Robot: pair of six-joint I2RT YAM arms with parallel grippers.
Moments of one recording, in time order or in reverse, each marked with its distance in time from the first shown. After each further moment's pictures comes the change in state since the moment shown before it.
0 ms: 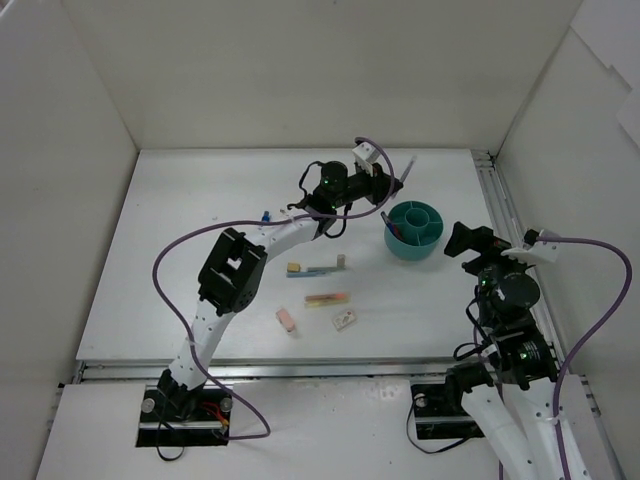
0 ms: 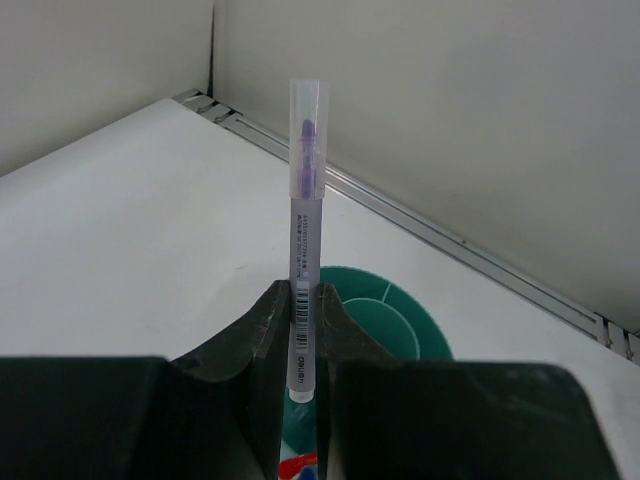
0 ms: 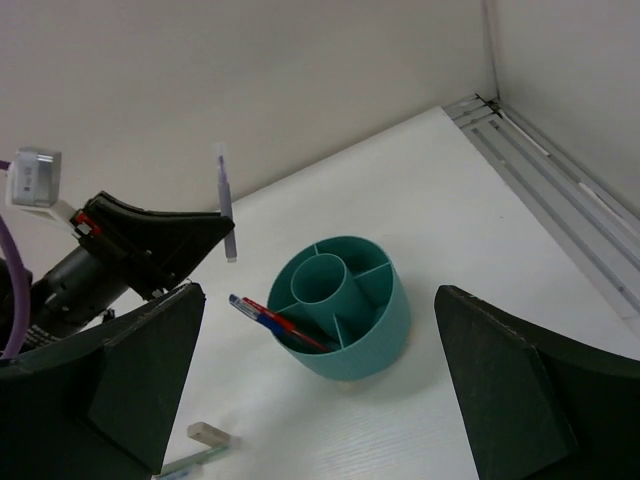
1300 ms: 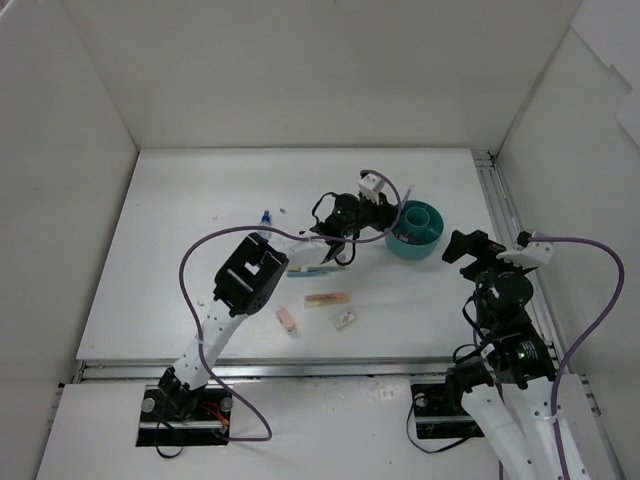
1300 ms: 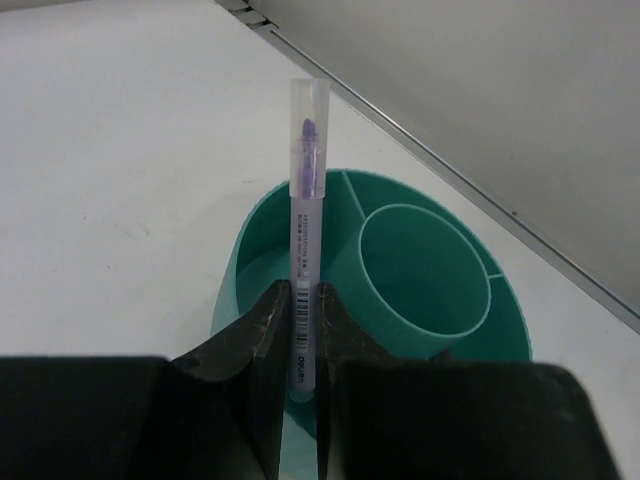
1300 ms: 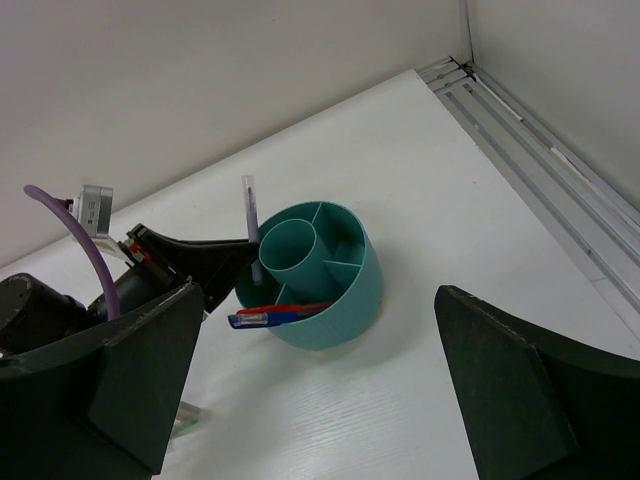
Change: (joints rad) left arm -0.088 0.108 -0.117 0.145 -0.202 -0.057; right arm -0.001 -0.014 -0.025 -0.093 0.043 -0.003
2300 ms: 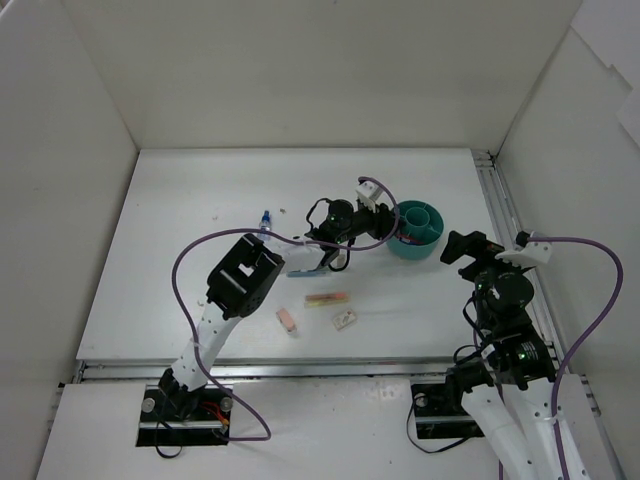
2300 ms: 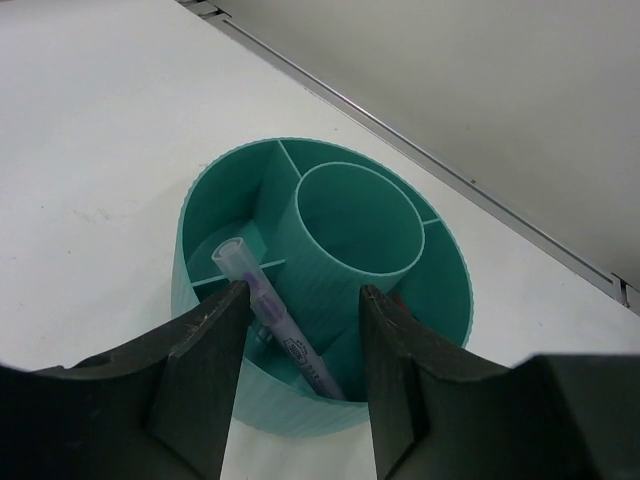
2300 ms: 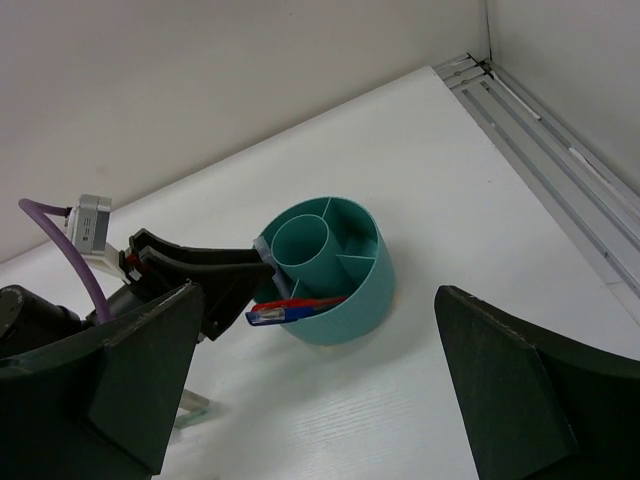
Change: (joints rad) left arm -0.007 -0.074 -0.156 0.096 0.084 0.014; right arm 0.000 -0.005 -0.002 0.001 -0.035 0.000
